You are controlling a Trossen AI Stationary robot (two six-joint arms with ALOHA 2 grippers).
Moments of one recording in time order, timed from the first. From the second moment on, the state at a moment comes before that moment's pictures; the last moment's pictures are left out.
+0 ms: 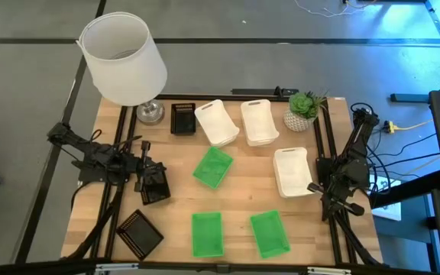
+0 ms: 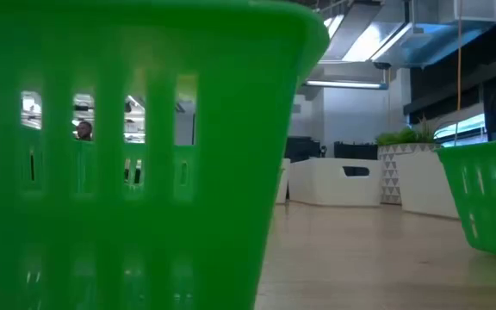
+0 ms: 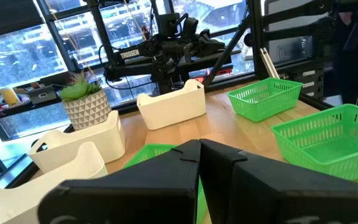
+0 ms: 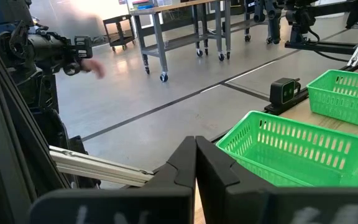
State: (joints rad) left arm -0.45 0.00 0.01 0.07 -0.41 0.25; right arm 1.02 0.04 0.07 -0.15 -0.04 0.15
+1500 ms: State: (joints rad) left arm -0.45 0.03 0.16 0.13 -0.48 0.27; right arm 1.02 0.04 0.07 -0.06 0.58 -0.09
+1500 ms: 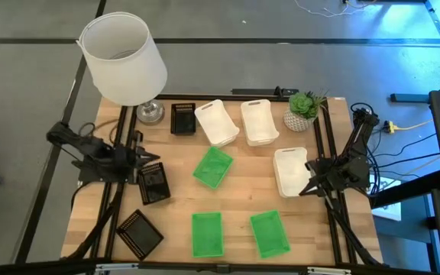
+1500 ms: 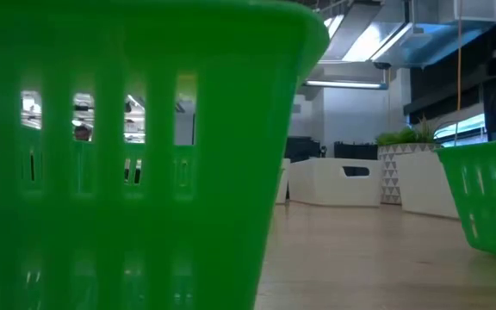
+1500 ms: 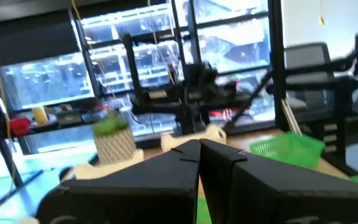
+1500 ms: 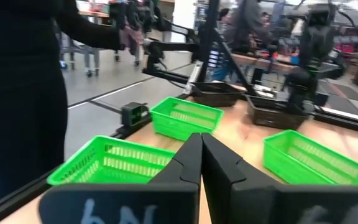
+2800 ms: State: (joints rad) left arm -0.42 0.93 1.10 -1.20 -0.52 -1.06; right arm 1.02 0.04 0.07 0.07 0.59 -0.09
